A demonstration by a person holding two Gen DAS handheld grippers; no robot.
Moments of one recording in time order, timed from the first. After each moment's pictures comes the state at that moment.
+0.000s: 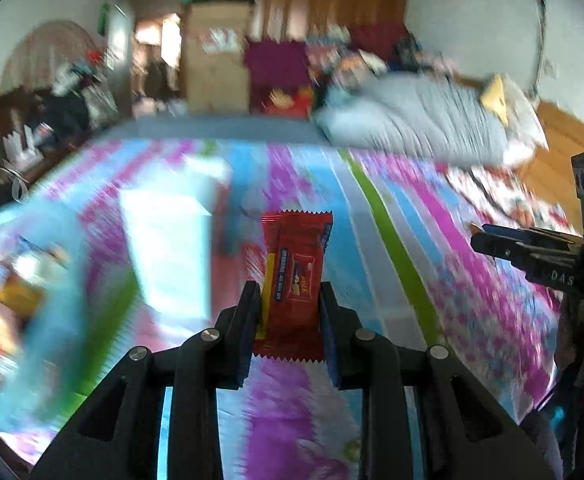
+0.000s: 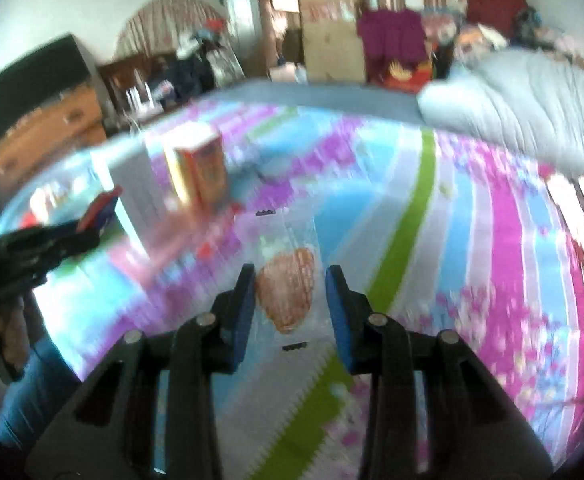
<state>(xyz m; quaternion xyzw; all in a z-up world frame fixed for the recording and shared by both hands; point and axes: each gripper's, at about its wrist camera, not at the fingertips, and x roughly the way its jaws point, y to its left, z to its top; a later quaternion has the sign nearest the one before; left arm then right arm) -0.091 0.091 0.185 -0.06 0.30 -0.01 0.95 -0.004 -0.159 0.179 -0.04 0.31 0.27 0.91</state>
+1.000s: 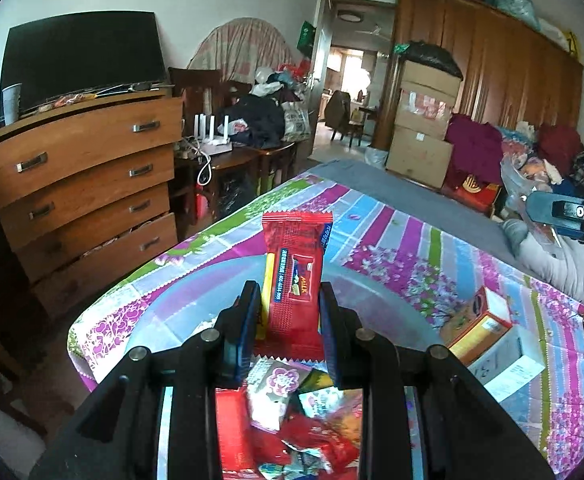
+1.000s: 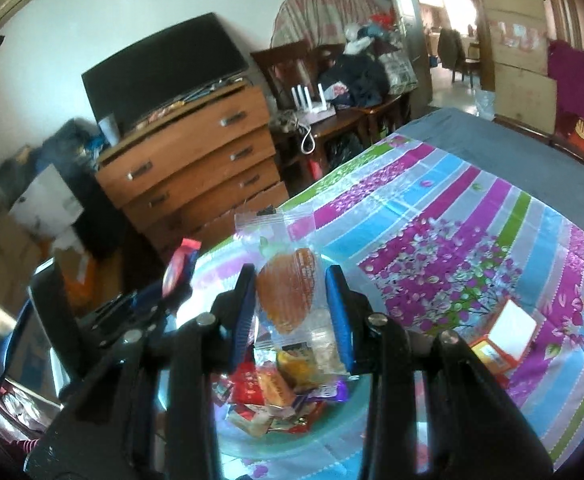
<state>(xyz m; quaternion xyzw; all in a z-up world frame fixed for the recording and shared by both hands) -0.165 0.398 0.242 -0.15 0.24 0.28 0.92 0.000 0.208 0.296 -0.07 0.34 0.51 0.79</state>
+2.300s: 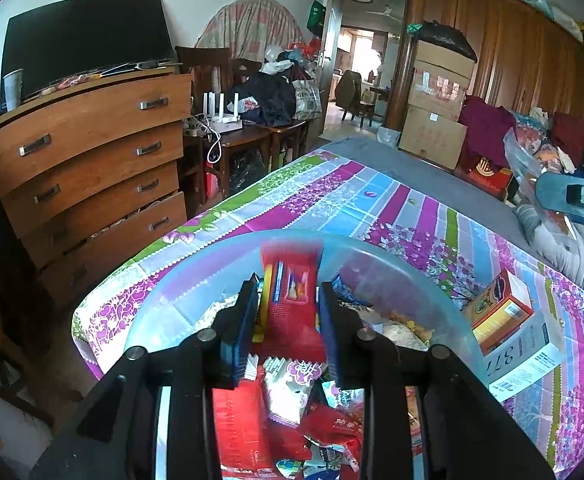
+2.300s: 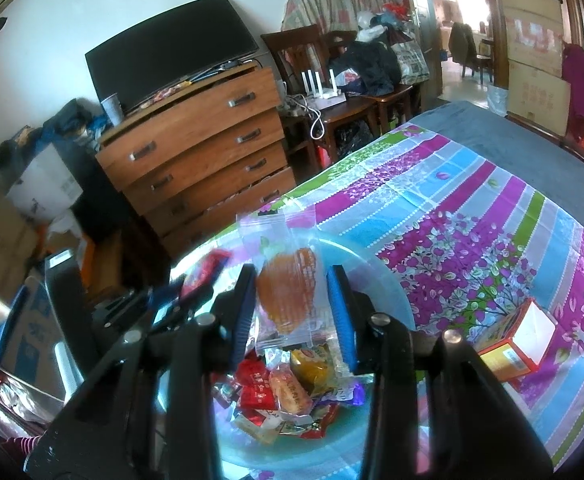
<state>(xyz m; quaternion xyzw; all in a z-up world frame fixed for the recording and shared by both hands) -0.159 0.406 0.220 -0.16 0.28 0.30 0.90 -0.012 0.238 0.286 -0.09 0.34 0.51 0.78</state>
